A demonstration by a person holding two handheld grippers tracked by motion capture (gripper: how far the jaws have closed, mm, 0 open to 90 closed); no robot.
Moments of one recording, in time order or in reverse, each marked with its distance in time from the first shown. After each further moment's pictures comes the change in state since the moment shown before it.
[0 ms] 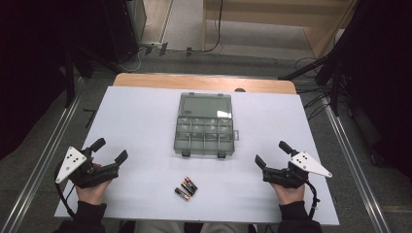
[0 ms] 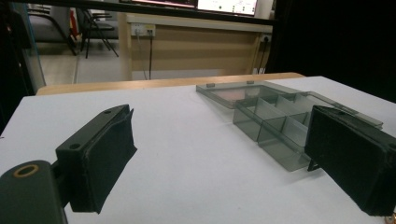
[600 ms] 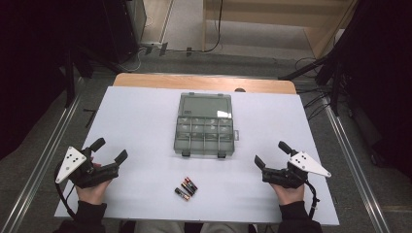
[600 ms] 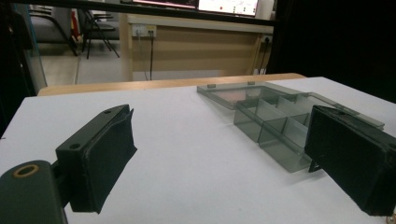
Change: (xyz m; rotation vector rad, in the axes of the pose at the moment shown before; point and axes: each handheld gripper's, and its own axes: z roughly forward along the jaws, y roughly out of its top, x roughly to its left) left arm 0.000 0.000 0.000 0.000 0.003 0.001; right arm 0.000 -0.001 0.001 0.010 0.002 -0.015
